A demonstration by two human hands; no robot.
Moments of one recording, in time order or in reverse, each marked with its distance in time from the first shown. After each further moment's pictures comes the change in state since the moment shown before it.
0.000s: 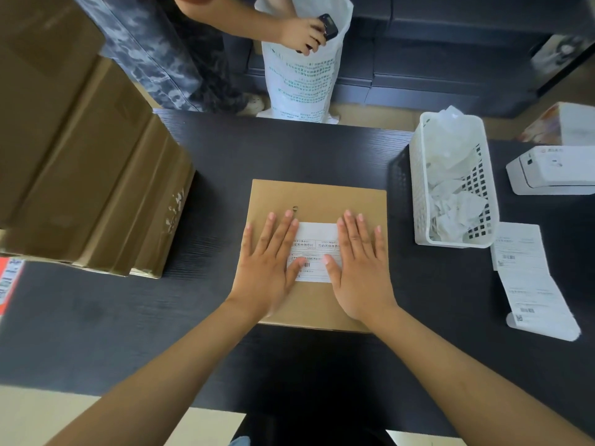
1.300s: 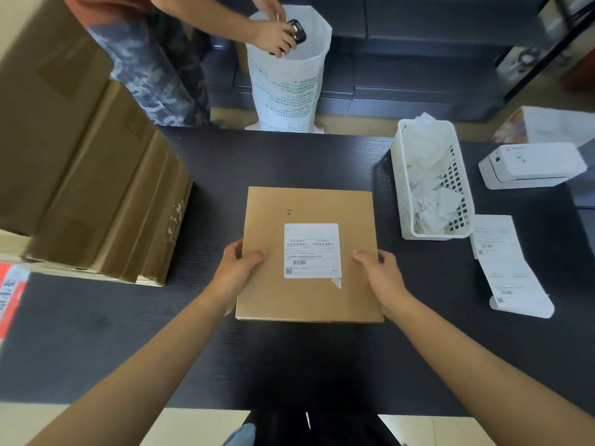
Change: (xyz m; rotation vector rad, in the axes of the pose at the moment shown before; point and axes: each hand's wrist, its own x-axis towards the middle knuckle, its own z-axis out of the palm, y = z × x) left_hand -0.008 -0.041 -0.005 -1.544 -0.166 -0.753; right_hand -0.020 0.025 -0.017 1.319 -0.153 0.907
